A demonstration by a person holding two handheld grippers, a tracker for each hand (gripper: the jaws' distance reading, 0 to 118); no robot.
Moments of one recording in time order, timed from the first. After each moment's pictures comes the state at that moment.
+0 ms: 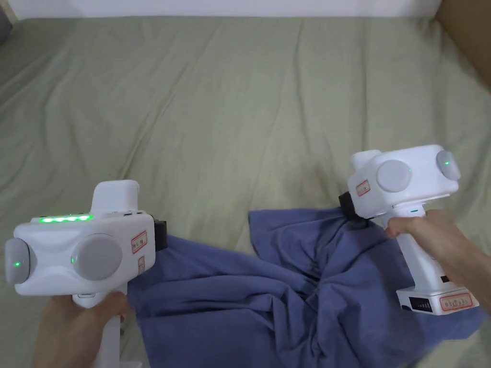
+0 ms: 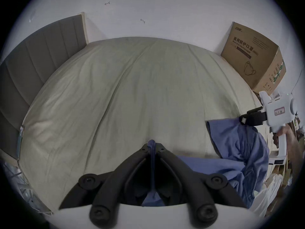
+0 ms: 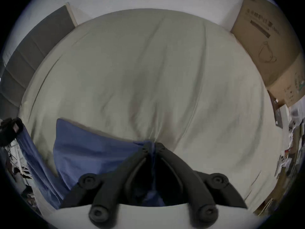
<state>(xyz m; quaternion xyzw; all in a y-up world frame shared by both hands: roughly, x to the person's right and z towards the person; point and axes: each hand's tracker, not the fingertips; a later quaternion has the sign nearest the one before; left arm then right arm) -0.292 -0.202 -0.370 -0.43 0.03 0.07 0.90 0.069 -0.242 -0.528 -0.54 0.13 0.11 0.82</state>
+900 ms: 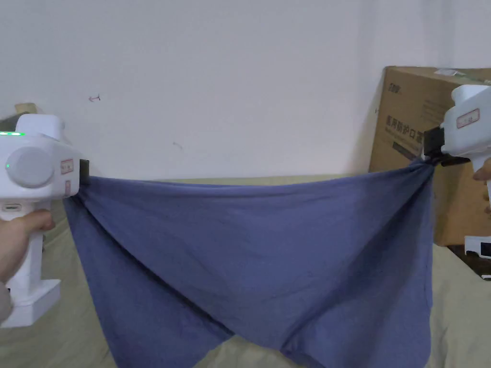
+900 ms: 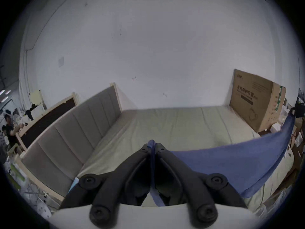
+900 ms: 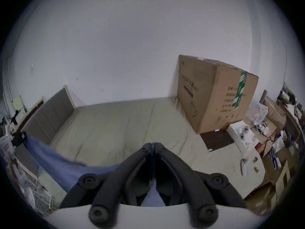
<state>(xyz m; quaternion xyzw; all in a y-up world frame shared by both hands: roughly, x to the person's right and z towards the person) -0.344 0.097 -0.320 -0.20 0.13 -0.03 0.97 0.233 0.131 -0.397 -0.26 0.04 -0.04 0.96</state>
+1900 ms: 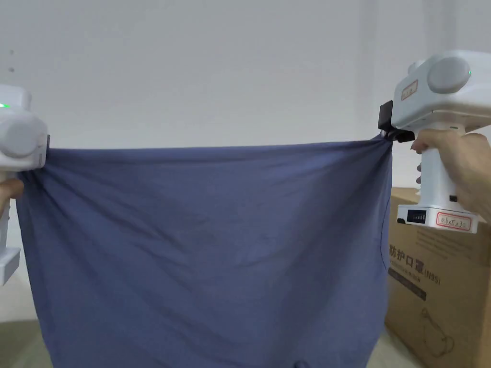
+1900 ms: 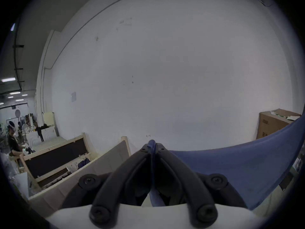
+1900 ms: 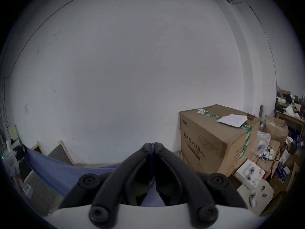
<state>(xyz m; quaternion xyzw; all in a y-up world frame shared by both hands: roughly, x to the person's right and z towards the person) -0.356 0.268 -0.527 -0.02 0.21 -0.06 0.97 0.173 0.315 -0.576 -0.09 -0.01 -0.07 0.99</state>
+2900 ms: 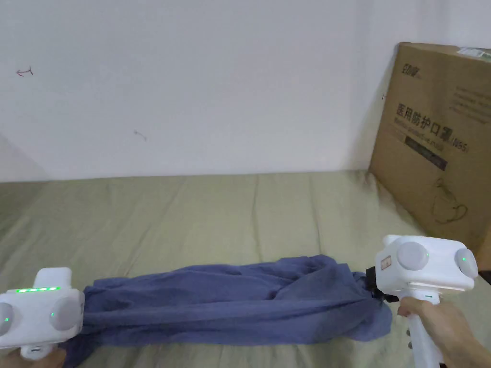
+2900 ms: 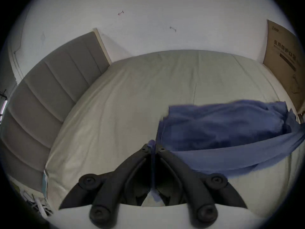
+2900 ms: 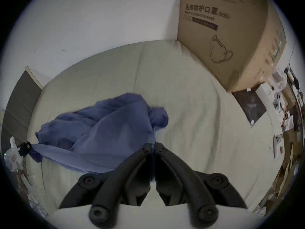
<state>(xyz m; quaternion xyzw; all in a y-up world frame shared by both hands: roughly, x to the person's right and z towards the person) -0.374 -0.200 -0.568 -0.40 0.18 -0.02 0.90 0.180 -0.147 -0.615 -0.48 -0.03 -0.05 0.88</state>
